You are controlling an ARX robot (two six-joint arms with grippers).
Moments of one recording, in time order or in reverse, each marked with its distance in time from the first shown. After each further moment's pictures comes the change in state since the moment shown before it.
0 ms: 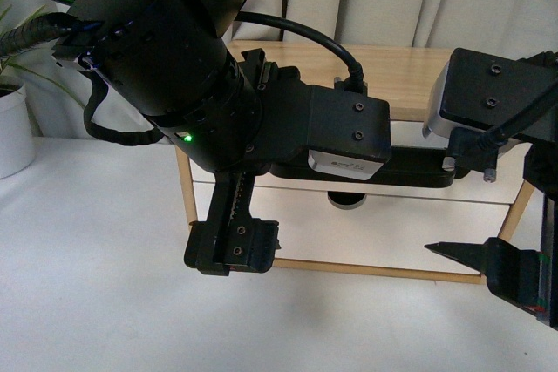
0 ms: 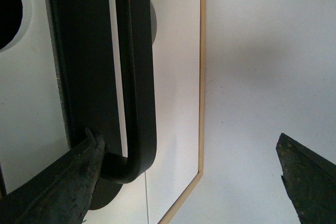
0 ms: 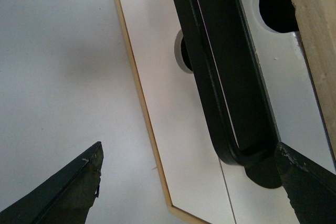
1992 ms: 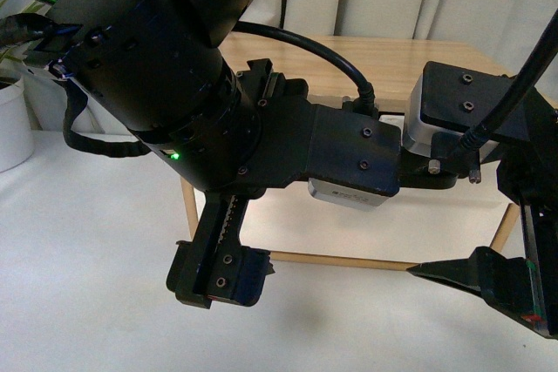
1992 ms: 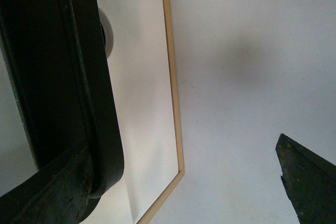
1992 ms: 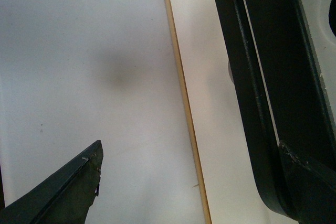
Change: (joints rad) left arm -0.031 -0.039 -0.064 -0.051 0.008 0.046; right arm 0.003 0.092 0.112 -0.229 -0.121 -0.037
